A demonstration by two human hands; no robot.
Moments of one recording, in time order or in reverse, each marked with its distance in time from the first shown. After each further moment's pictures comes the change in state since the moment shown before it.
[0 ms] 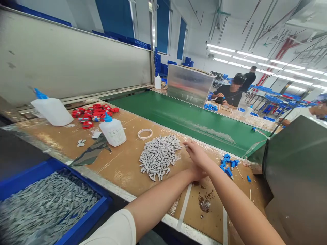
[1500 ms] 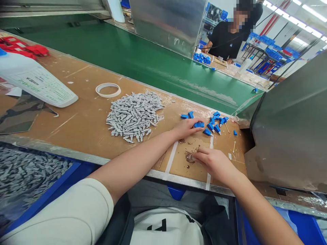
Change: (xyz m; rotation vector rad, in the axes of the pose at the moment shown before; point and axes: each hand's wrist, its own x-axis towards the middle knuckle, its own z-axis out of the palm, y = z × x) left_hand 0.009 0.001 -0.001 -0.393 -0.114 0.110; right_hand -0.211 0.008 -0.023 -0.272 -0.179 -0.103
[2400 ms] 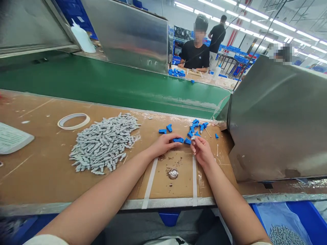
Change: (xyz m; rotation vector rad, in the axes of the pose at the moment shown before) left_hand -0.002 -0.005 -0.005 -0.193 -0.141 -0.060; right_hand 0.036 0.075 0.040 1.541 0.779 0.455
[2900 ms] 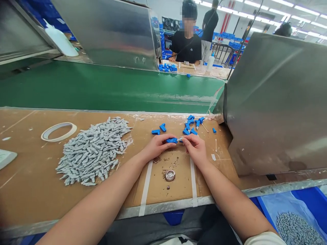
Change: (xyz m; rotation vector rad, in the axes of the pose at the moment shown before) left_hand 0.000 0.001 -0.001 0.006 -0.022 -0.058; right_hand -0.008 0.010 0.008 -0.437 0.126 -0.291
